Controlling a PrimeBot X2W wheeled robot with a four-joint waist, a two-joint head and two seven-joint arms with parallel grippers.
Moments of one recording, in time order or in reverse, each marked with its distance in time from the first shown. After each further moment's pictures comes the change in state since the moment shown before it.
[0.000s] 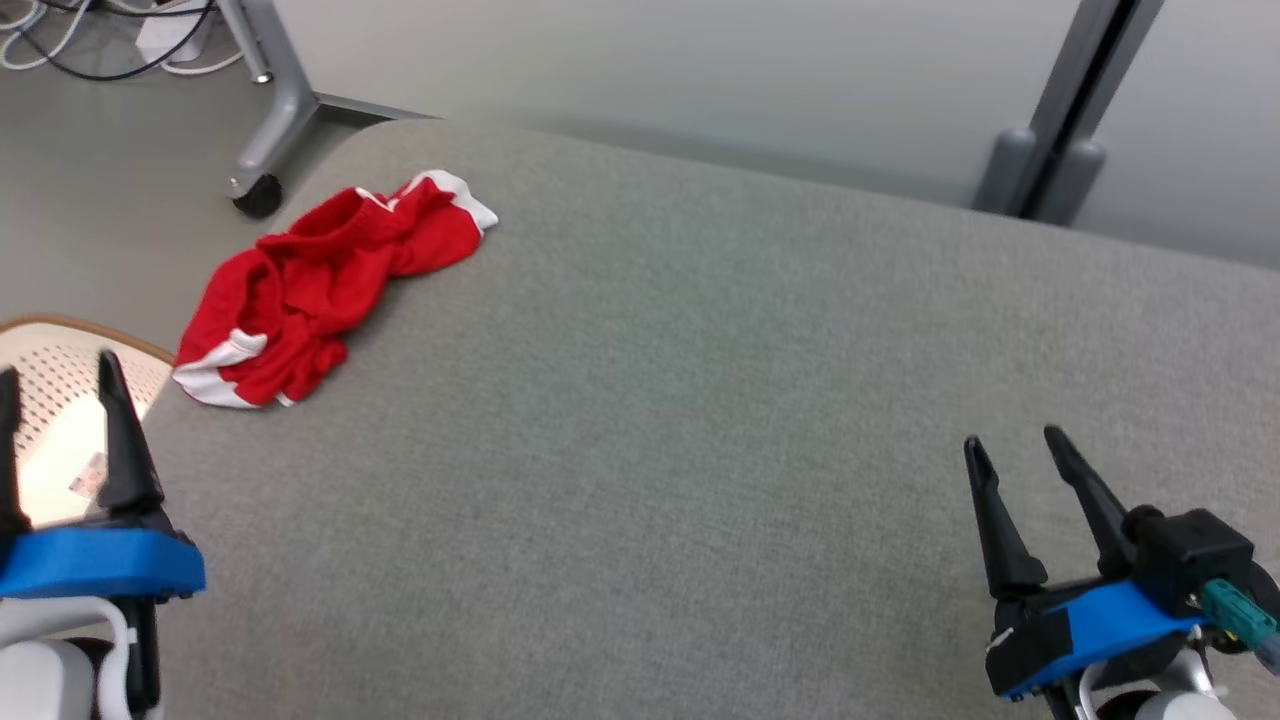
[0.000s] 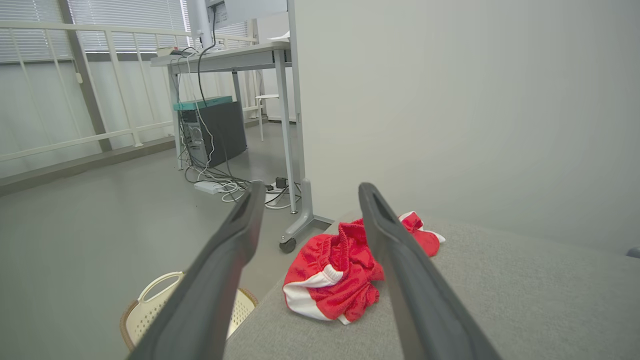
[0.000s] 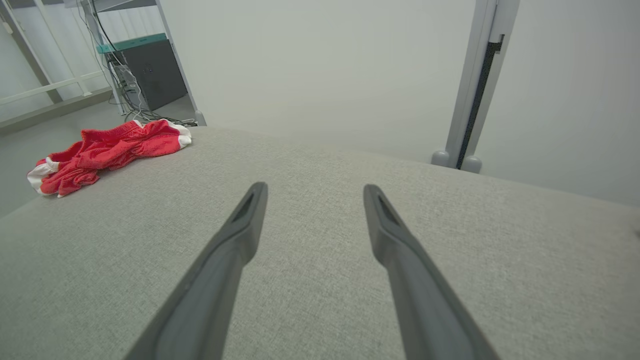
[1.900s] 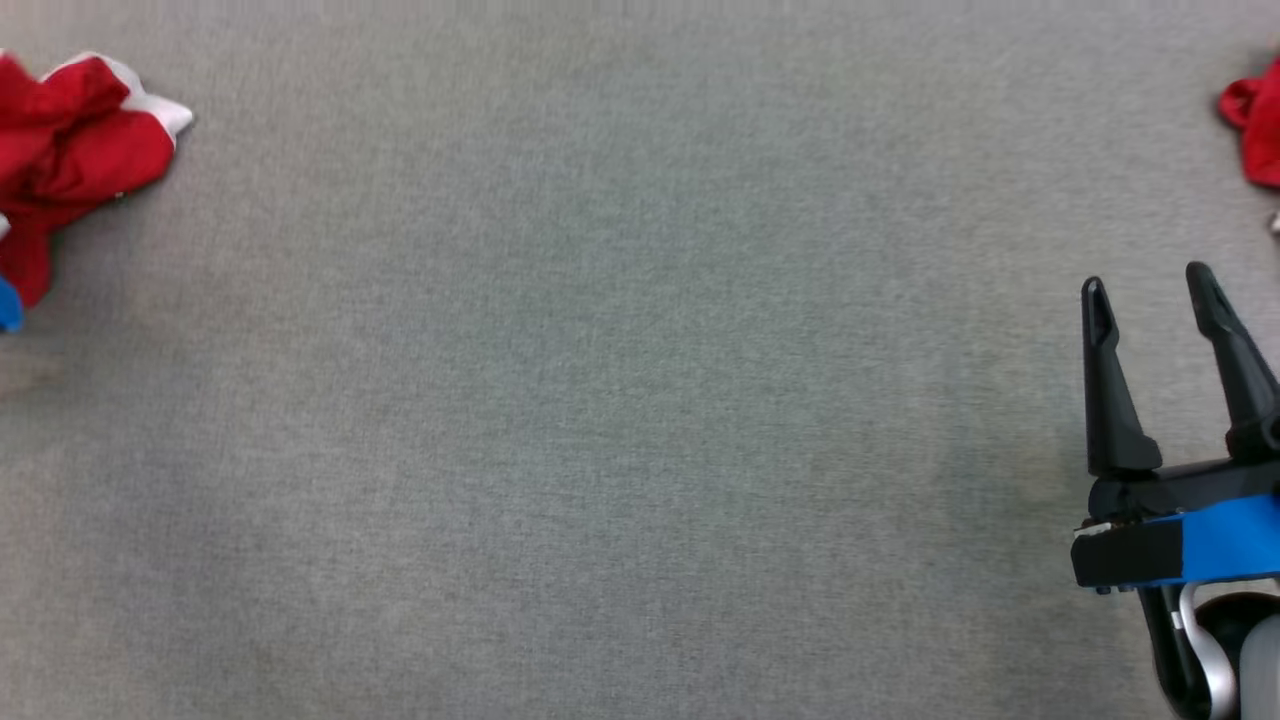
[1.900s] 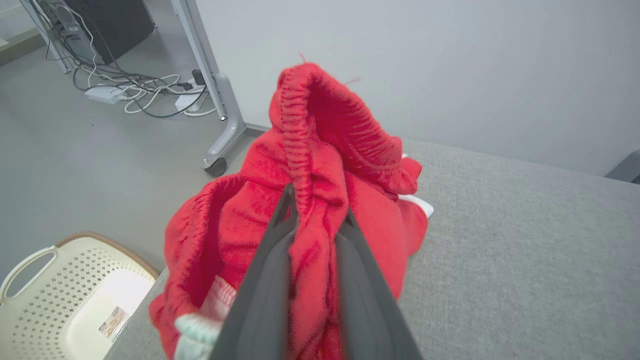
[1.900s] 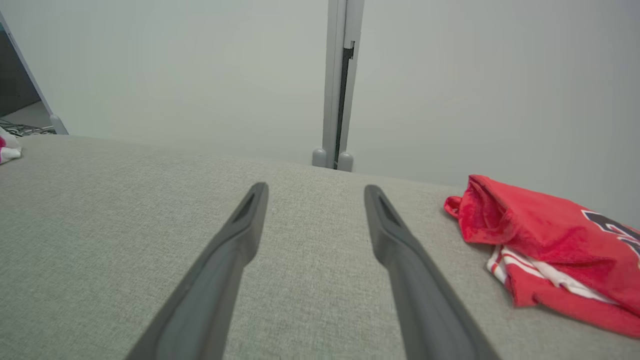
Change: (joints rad) left arm -0.795 0.174 -0.151 0.914 -0.153 -0.212 0.122; right arm -0.124 -0.018 -0.091 -0.258 -0.065 0.000 0.072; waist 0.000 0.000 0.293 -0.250
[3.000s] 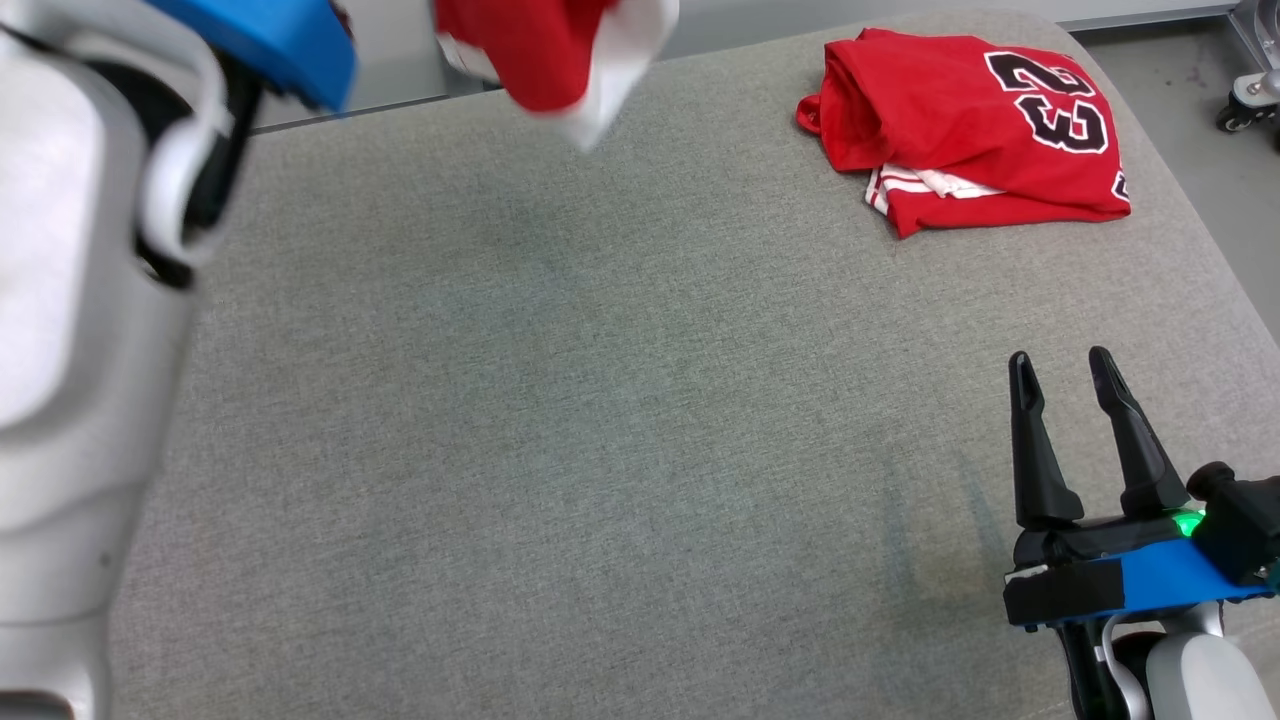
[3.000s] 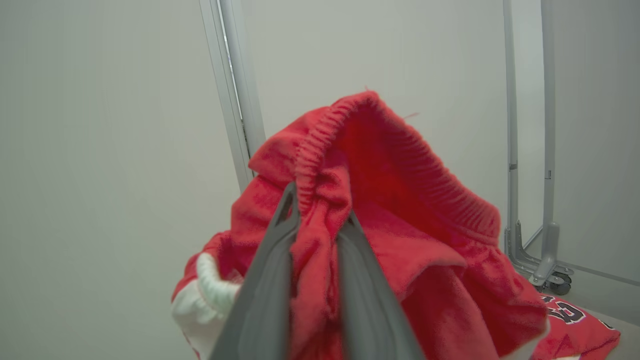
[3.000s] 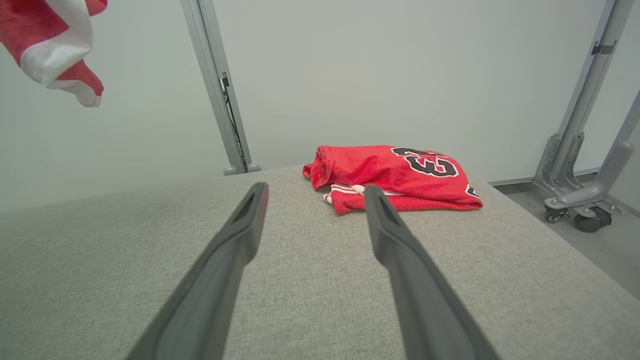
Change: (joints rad) left arm -0.147 -0.131 -0.320 -0.773 0.058 0.052 0.133; right arm 0.012 0.016 0.068 0.291 0.183 0.000 -0.222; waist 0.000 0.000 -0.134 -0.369
